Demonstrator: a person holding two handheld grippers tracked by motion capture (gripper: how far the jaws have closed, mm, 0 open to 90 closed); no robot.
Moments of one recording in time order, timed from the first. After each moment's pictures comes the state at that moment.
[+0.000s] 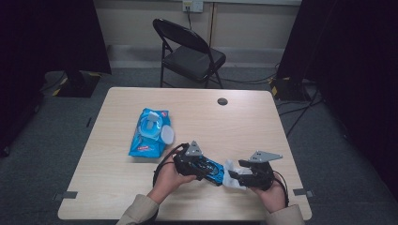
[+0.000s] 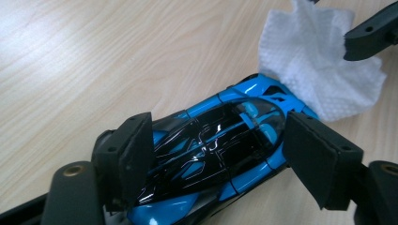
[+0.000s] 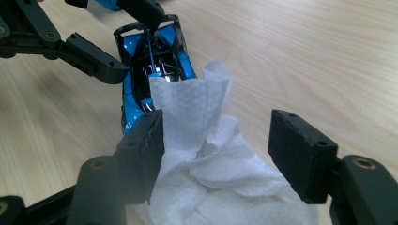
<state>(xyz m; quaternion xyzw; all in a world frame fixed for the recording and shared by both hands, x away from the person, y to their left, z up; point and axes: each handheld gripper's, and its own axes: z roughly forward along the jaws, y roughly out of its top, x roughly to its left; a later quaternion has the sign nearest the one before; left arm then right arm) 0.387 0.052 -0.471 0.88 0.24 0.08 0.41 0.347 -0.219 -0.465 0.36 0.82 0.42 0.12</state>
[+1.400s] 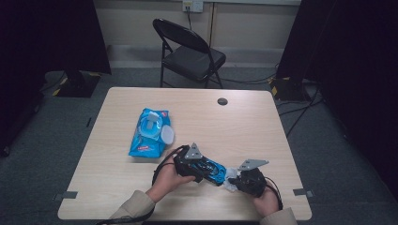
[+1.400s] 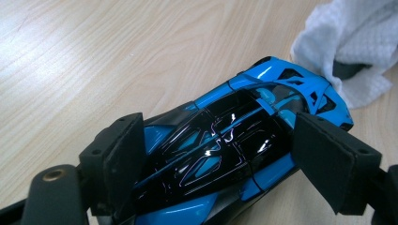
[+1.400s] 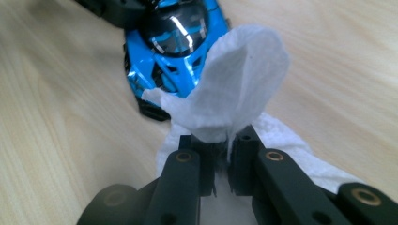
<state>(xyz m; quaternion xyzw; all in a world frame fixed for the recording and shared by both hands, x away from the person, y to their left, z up) 0.392 0.055 -0.488 0.88 0.21 0.10 0.41 0.339 -0.203 -0.490 0.36 0.86 0.35 0.09</state>
